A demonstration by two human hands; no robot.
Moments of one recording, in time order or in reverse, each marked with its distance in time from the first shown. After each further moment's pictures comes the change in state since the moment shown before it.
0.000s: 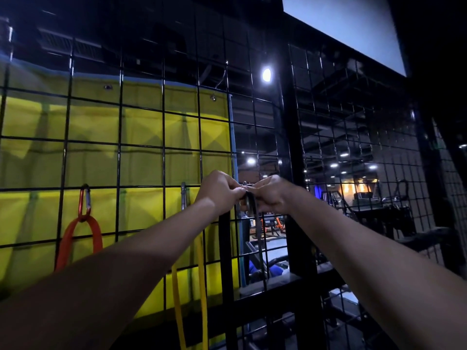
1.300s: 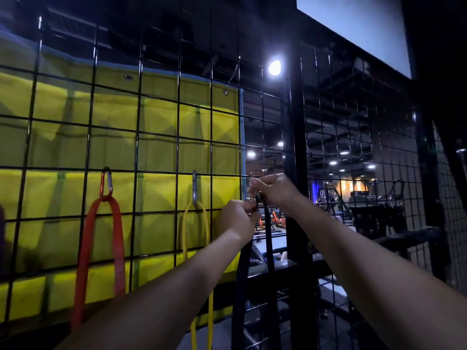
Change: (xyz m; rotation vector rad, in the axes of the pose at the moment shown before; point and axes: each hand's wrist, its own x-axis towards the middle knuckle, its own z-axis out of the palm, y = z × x) left_hand -0.050 -0.017 0.049 -0.200 0.008 -0.171; right_hand -0.025 0.014 0.009 -0.347 0.198 -0.278
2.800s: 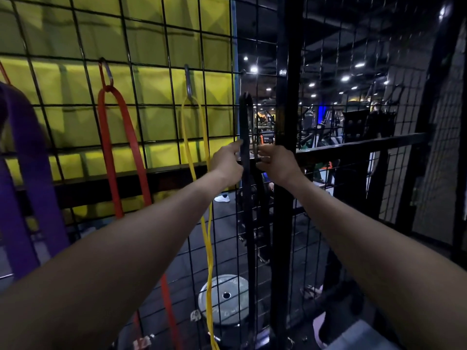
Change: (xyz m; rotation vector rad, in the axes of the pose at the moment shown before) left_hand -0.092 -0.043 0.008 0.037 -0.216 -0.180; right_hand -0.163 0.049 0.014 -0.318 -0.096 0.084
